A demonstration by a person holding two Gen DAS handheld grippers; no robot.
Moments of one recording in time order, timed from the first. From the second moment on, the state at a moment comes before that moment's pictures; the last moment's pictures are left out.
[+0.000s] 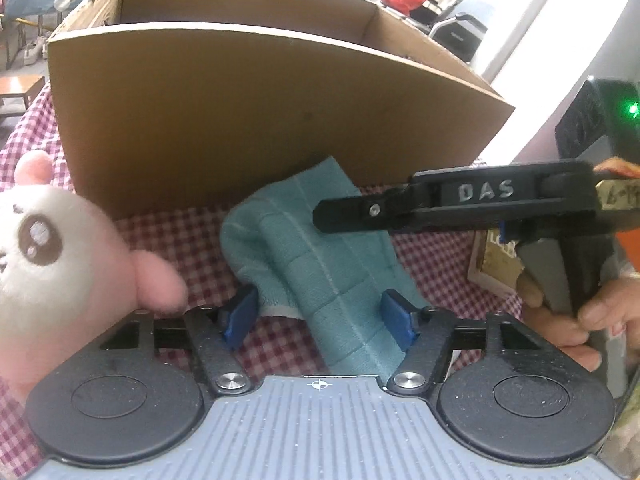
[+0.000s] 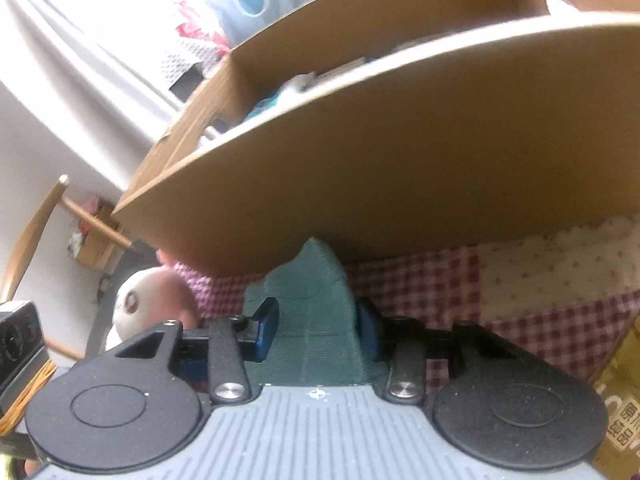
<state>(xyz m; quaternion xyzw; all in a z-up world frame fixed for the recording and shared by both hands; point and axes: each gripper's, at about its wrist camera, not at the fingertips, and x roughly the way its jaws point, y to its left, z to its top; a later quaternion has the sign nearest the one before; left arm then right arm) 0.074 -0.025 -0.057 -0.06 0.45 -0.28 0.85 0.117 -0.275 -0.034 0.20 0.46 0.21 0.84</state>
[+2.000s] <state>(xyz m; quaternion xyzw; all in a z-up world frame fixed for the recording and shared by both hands) 0.332 -0.176 0.035 -0.07 0.50 -0.37 0.78 0.317 -0.382 0.055 0.14 0.38 0.16 0.90</state>
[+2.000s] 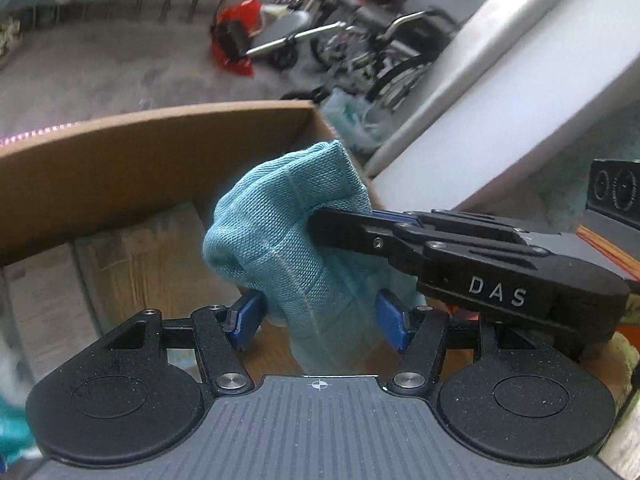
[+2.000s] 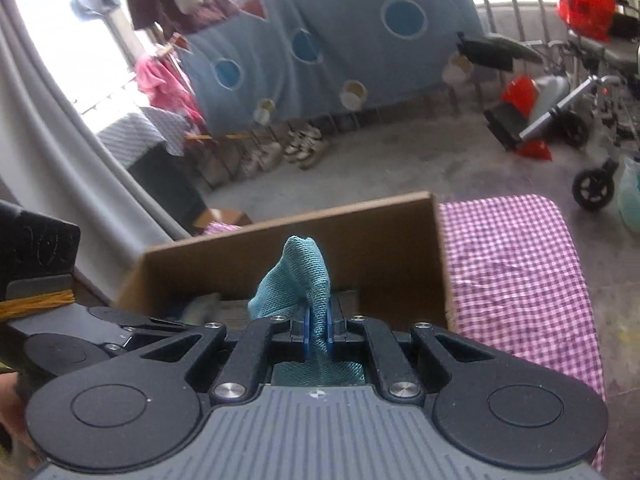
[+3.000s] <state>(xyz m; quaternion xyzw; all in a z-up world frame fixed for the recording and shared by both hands) 0.345 -0.128 0.060 -0.11 0.46 -0.30 0.83 0.303 -0.386 0.102 0.13 0.35 0.11 0.92</state>
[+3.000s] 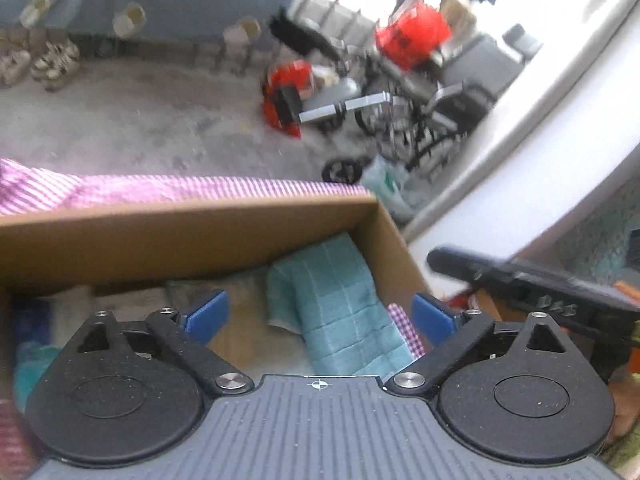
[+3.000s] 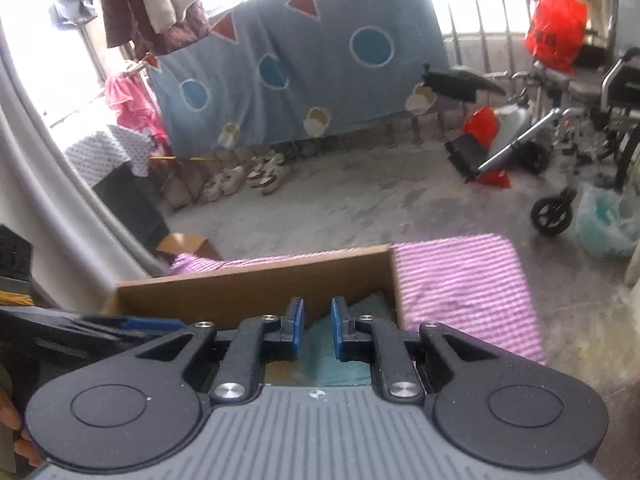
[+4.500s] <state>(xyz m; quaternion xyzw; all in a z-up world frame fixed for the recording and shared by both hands) 0.110 0.128 0.072 -0.20 0.27 -0.20 0.92 0.393 -0.317 -0.017 0.10 0.54 -0.06 0.83</state>
